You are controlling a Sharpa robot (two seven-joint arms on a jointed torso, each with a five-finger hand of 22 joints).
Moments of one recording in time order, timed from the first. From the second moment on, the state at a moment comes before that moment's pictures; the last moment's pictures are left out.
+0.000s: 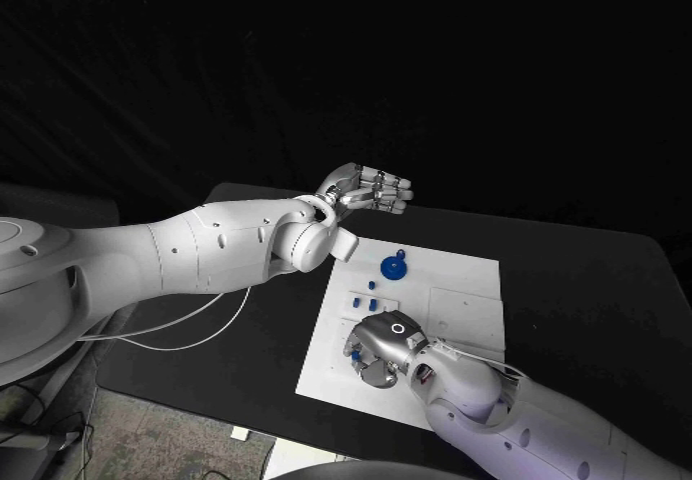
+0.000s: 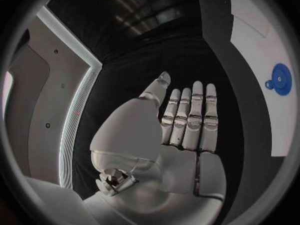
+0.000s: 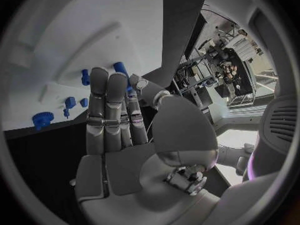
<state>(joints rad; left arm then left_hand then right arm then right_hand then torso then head) 1.28 -0.68 -0.12 1.27 -0.15 -0.27 0.41 1.37 0.01 0.09 -0.14 0.16 1.04 0.14 0.07 0.06 1.04 0.15 0.06 0.06 1.15 0.12 0.06 0.08 0.02 0.98 0.11 0.10 0.10 0.78 -0.40 0.10 1.42 -2.06 -0.21 -0.11 1.22 -0.09 0.59 -0.26 0.14 1.21 0.09 0.06 0.07 1.28 0.05 0.07 0.06 1.45 -0.06 0.77 0.54 0.11 1.44 -0.08 0.35 1.07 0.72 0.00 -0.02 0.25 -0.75</state>
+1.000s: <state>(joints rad) 1.28 -0.68 -0.12 1.27 -0.15 -0.27 0.40 1.37 0.01 0.09 -0.14 0.16 1.03 0.15 0.07 0.06 1.04 0.15 0.06 0.06 1.15 0.12 0.06 0.08 0.02 0.98 0.11 0.10 0.10 0.78 -0.47 0.11 1.48 -1.95 -0.30 -0.09 1.25 -0.13 0.26 -0.18 0.18 1.07 0.12 0.06 0.06 1.08 0.09 0.06 0.06 1.43 -0.02 0.76 0.48 0.14 1.46 -0.04 0.26 0.96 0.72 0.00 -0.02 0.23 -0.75</state>
